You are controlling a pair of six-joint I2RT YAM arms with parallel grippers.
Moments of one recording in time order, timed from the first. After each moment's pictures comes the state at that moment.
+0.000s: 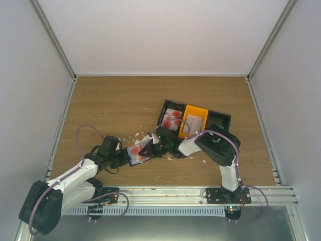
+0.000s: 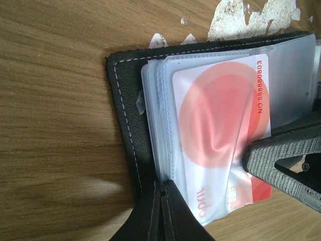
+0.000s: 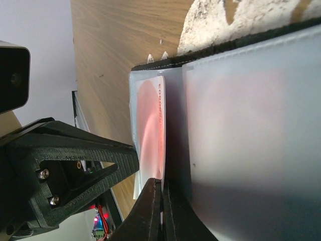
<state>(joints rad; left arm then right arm) -0.42 0.96 0.28 -0.34 0.28 -0.80 0.90 1.99 0.82 0.55 -0.63 1.04</state>
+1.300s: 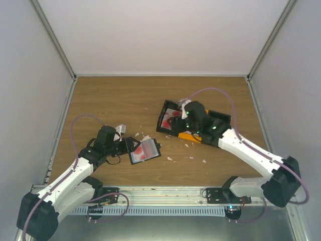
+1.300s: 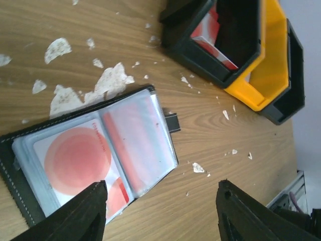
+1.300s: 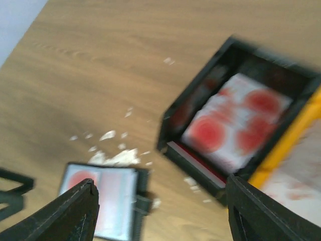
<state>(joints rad) -0.42 0.86 0.44 -0.33 0.37 -0.72 0.77 1.30 1.00 -0.39 0.01 0.45</state>
